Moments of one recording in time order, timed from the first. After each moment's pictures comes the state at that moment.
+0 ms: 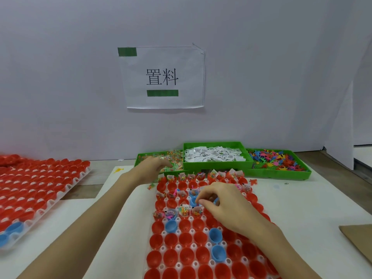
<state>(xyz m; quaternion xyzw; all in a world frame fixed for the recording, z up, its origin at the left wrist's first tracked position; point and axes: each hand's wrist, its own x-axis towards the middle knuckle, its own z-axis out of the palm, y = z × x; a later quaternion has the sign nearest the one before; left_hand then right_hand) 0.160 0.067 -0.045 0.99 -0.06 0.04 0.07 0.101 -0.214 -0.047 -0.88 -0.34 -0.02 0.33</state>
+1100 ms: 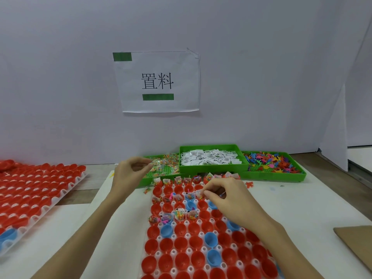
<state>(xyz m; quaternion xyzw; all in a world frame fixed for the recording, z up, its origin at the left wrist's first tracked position) 0.119 0.074 -0.056 0.84 0.08 0.30 0.44 0.118 -0.231 -0.043 -0.86 -0.30 -0.04 0.41</state>
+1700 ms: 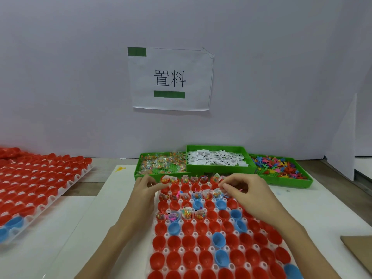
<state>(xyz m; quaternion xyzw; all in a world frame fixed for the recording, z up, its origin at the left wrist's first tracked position) 0.078 0.054 -0.118 0.93 -0.03 0.30 0.19 0.129 -0.248 -0.034 -0.86 -0.26 -0.05 0.43</state>
